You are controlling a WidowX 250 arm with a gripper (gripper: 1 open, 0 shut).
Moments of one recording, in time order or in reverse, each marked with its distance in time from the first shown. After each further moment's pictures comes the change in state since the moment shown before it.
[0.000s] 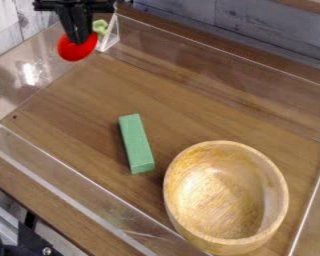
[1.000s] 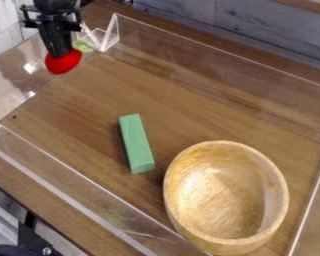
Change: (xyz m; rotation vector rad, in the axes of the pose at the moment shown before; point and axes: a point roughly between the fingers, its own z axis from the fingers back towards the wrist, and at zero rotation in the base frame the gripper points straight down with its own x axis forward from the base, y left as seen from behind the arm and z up) arm 0.009 0.033 -0.040 -0.123 0.144 -0.299
